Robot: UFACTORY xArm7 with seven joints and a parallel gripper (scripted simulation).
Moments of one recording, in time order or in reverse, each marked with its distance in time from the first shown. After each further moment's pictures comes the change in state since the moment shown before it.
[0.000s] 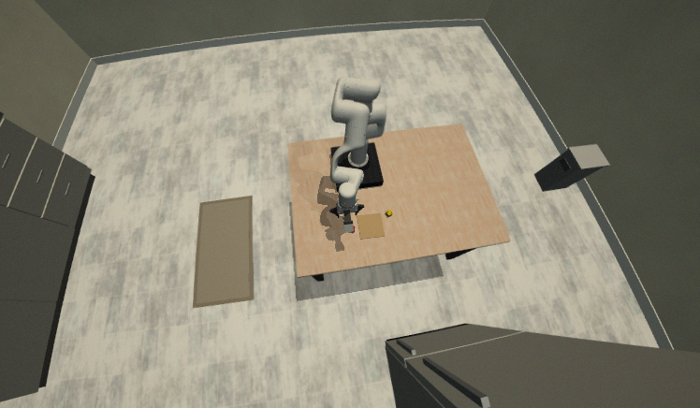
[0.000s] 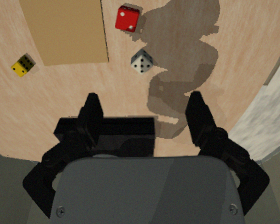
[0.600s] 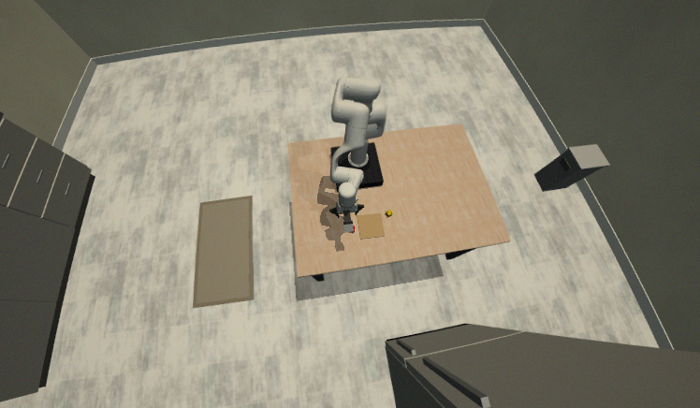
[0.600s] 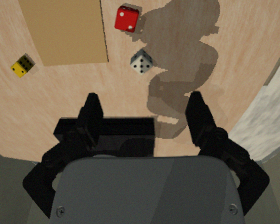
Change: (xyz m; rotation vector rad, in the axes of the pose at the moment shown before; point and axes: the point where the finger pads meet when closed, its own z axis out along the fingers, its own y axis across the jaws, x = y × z) arm 0.000 0.001 0.001 0.000 0.002 0.000
